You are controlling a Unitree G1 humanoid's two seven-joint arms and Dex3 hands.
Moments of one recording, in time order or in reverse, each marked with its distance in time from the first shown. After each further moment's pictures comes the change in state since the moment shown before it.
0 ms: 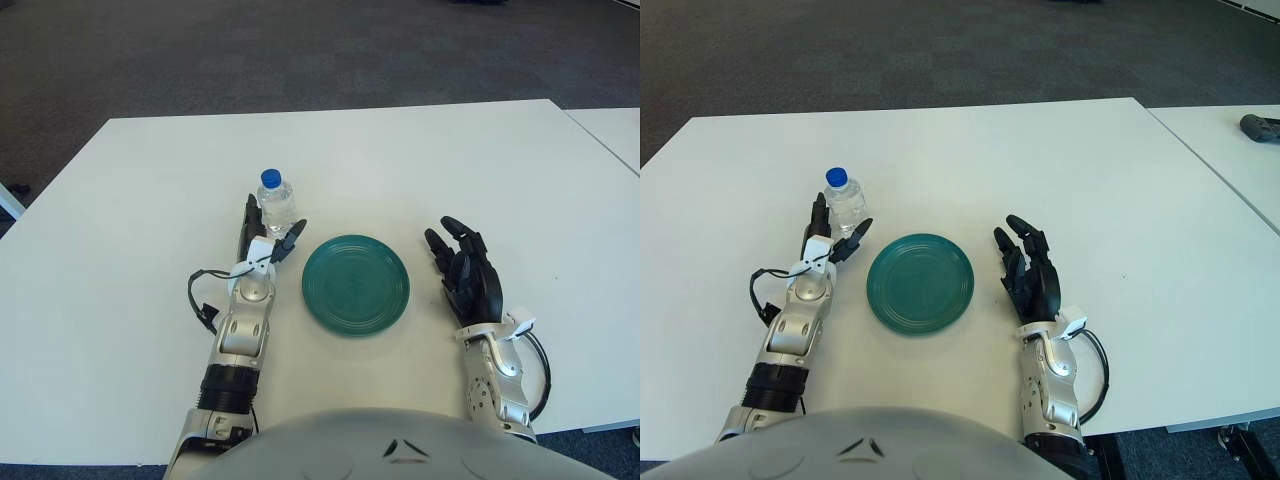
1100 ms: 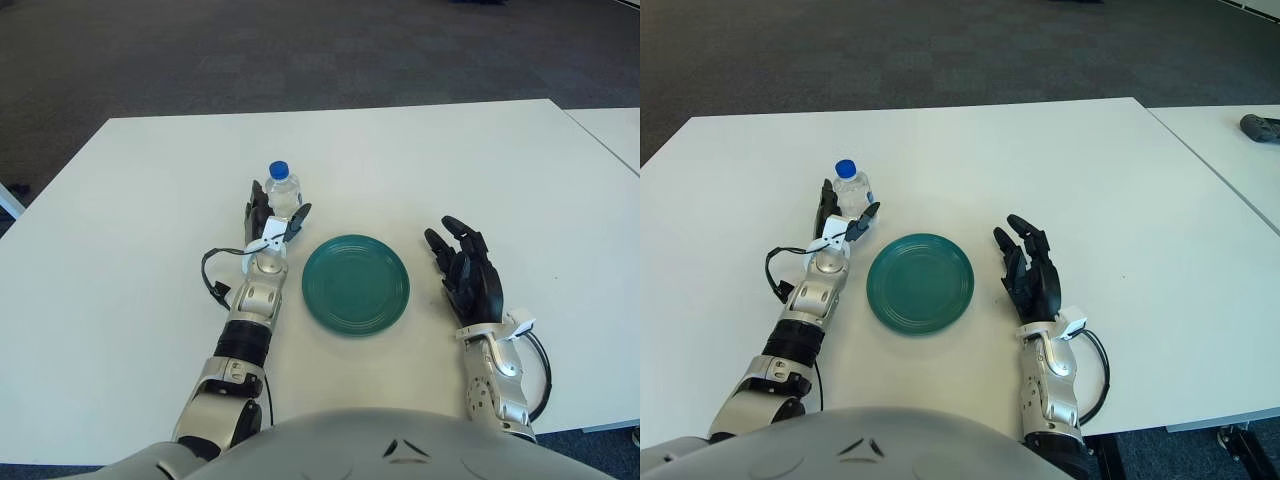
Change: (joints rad) left arm -0.228 -0.012 0.026 0.343 0.000 -0.106 0.123; right arm 0.003 0.006 0.003 0.021 -0.005 -0.030 0.000
